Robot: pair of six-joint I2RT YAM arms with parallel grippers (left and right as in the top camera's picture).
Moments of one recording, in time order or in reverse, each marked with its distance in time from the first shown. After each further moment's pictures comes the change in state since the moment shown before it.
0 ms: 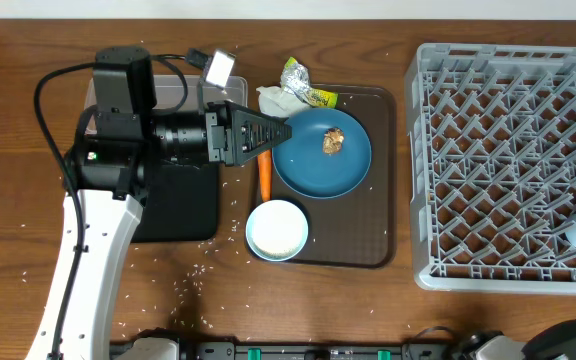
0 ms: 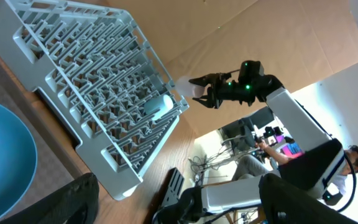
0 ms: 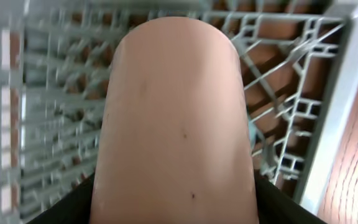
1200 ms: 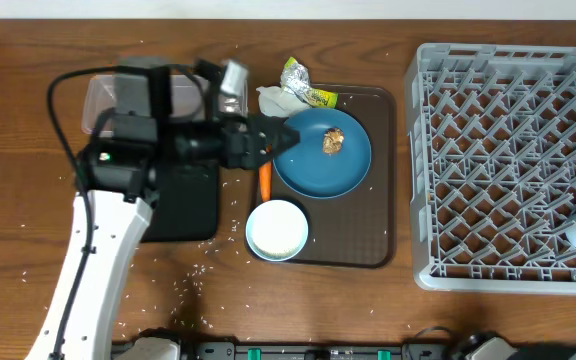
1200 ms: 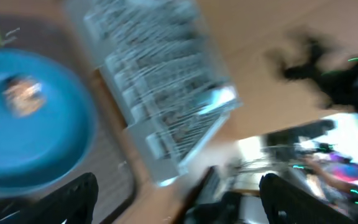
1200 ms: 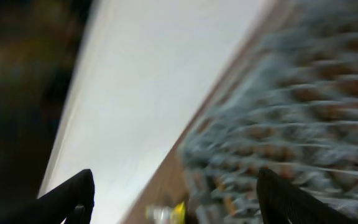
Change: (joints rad) left arm -0.093 0.000 0.000 -0.177 -0.351 0.075; right arm 0.115 -0.188 0.004 0.322 -0.699 0.024
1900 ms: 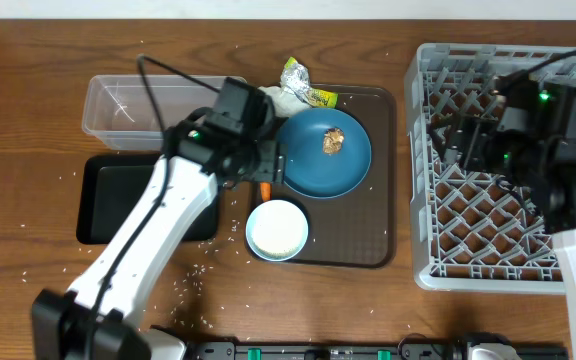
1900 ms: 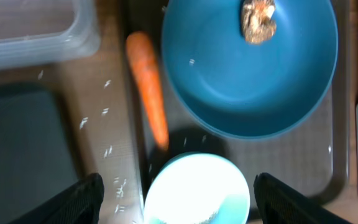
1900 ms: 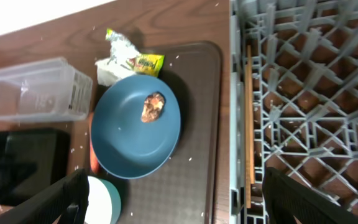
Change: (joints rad) left arm -0.228 0.208 -0.003 -0.159 -0.859 -0.003; right arm 0.900 -0.078 0.004 -0.375 0.610 -0.382
